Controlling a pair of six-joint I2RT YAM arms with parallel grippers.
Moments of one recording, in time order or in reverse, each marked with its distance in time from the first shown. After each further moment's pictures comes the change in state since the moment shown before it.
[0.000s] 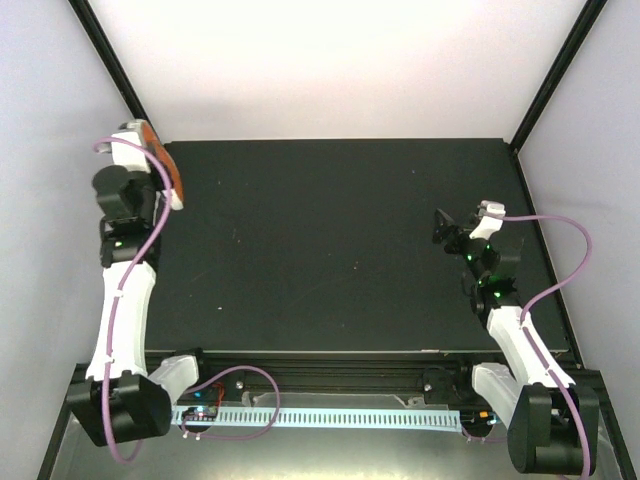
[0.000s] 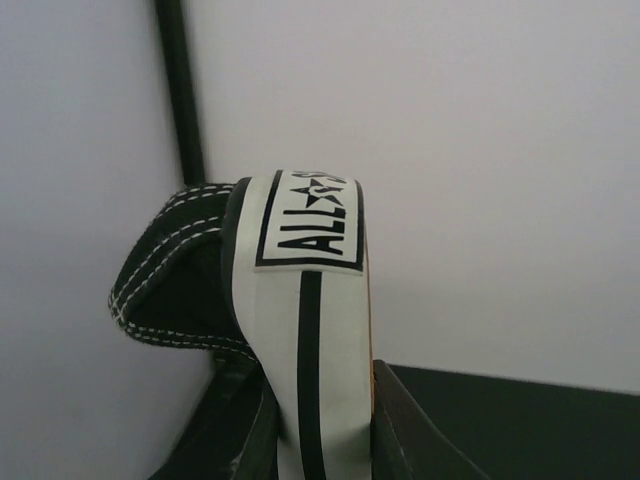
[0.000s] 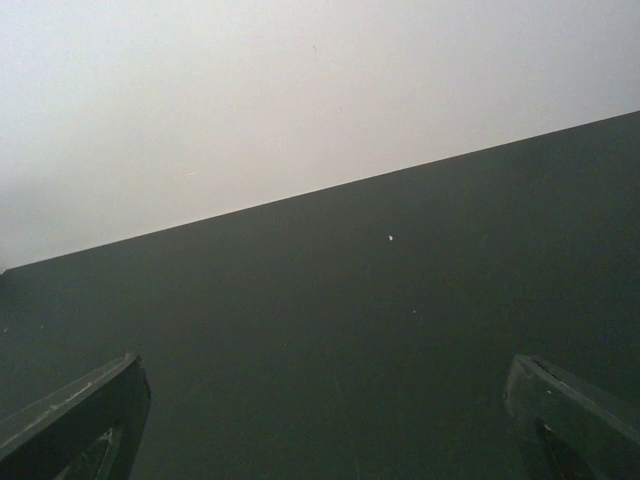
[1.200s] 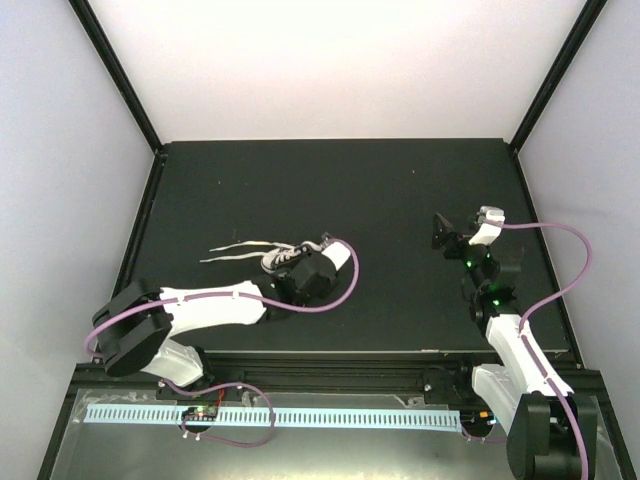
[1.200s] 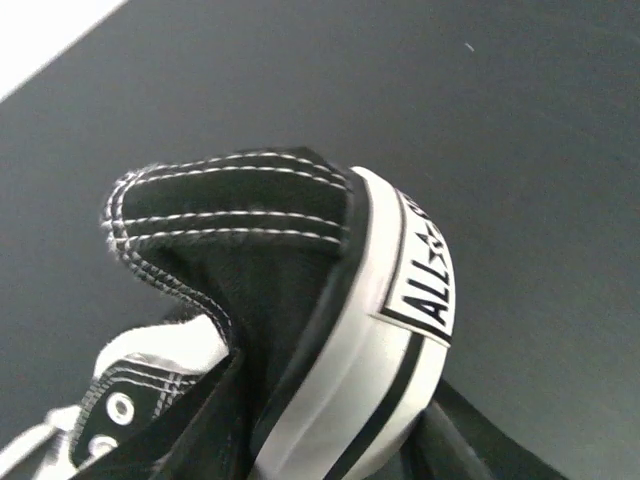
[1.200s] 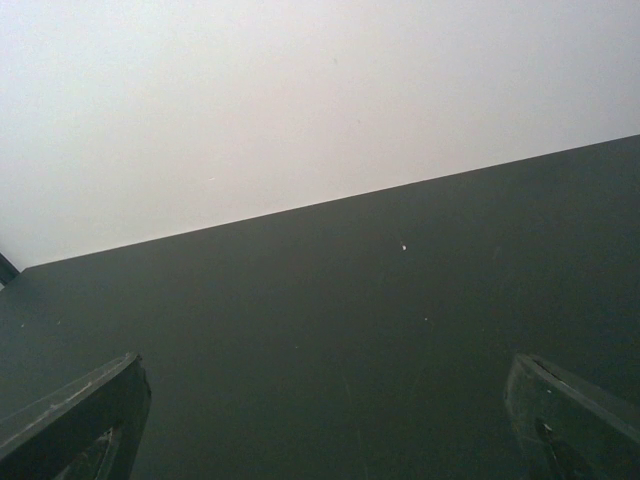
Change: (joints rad) left arm -1.244 0.403 -0.284 0.005 -0.529 0.021; right arm 0.000 -0.046 -0.064 0.068 -0.030 -0.011
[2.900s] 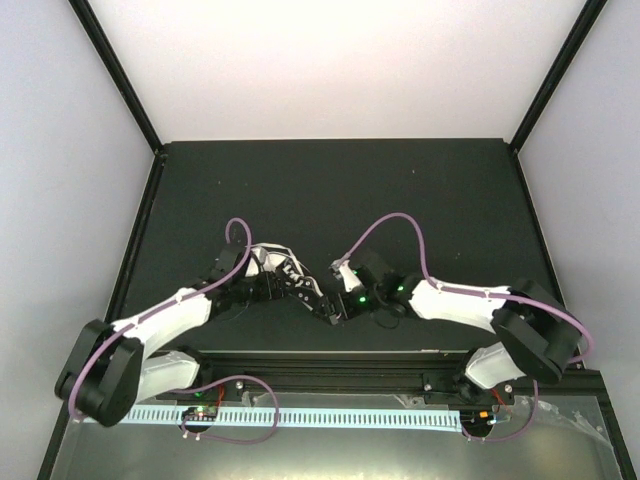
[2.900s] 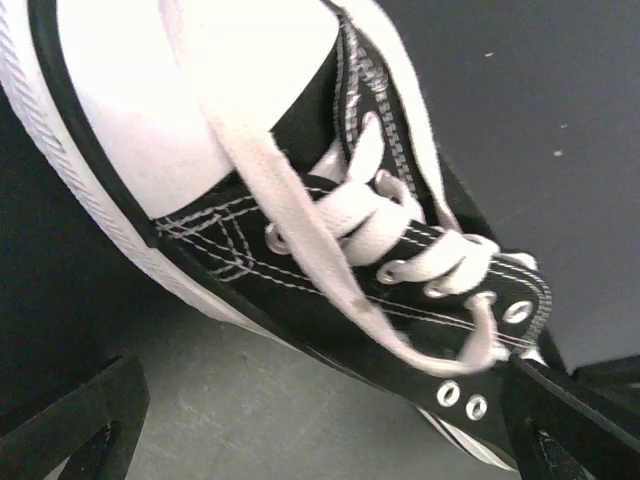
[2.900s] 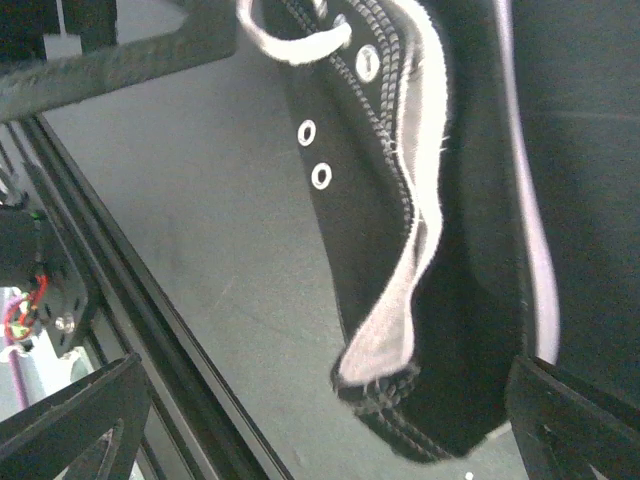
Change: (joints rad) left arm 0.597 -0.329 -0.329 -0.198 0.831 -0.653; right arm 0.893 0.544 0.315 -0.472 -0.153 0.238
